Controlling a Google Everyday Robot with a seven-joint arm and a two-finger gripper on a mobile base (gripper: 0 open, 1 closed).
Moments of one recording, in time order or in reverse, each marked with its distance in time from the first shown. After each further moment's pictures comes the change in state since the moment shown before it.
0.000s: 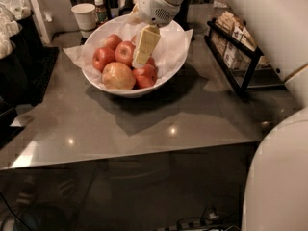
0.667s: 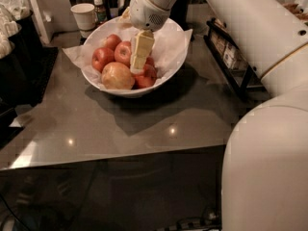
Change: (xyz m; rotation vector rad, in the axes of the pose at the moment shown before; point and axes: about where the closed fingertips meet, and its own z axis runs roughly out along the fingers) arm -0.005 -0.003 0.027 -0.076 -0.029 -0.123
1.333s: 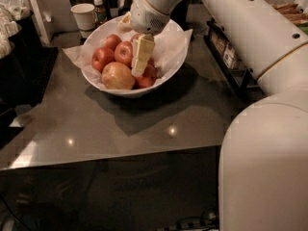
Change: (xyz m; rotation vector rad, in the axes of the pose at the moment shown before) arm 0.004 0.001 0.013 -0.030 -0.029 -0.027
